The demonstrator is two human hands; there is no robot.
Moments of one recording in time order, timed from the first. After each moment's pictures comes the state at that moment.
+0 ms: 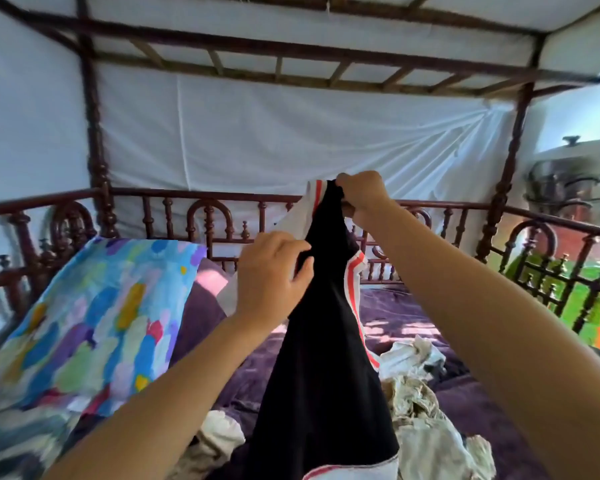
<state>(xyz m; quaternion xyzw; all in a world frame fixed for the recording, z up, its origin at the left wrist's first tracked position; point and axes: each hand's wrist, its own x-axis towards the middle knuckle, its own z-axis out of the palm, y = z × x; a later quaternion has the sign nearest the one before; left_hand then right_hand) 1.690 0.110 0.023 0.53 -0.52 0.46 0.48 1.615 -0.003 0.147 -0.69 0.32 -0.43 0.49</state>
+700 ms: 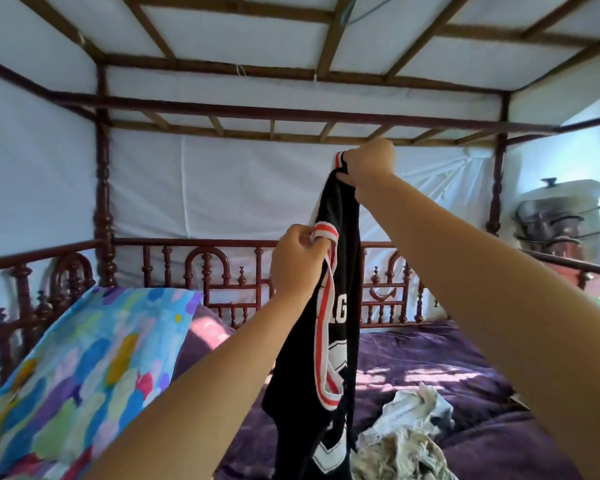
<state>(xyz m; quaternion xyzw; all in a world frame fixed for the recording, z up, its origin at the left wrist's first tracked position) 1.635 0.065 0.113 0.62 -0.40 0.13 0.66 1.580 -0.001 0.241 -0.65 0.21 -0.57 0.46</state>
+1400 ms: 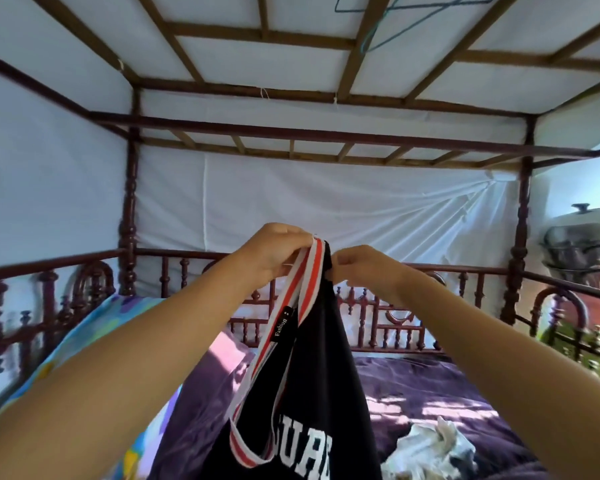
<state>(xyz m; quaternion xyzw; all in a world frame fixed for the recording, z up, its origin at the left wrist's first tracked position) 1.674 0.106 0.162 0.59 -0.45 -0.19 0.65 1.556 -0.006 0.158 -0.90 0.15 -0.21 0.36</state>
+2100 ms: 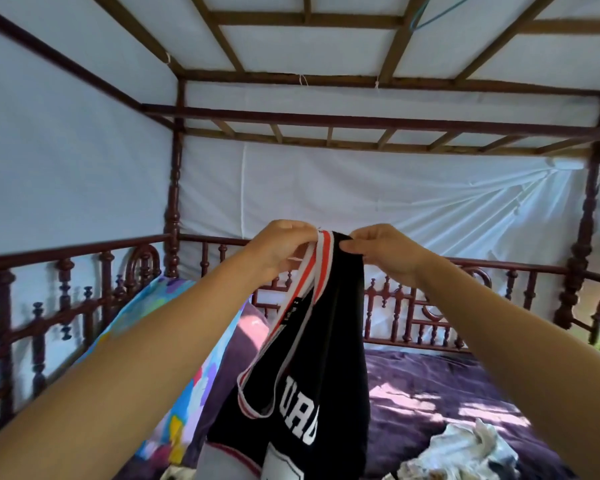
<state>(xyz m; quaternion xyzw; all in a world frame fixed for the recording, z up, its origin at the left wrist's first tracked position) 1.709 0.134 0.142 0.56 -0.43 -0.19 0.68 1.590 0.007 0.158 -0.86 0.06 -0.23 0.44</state>
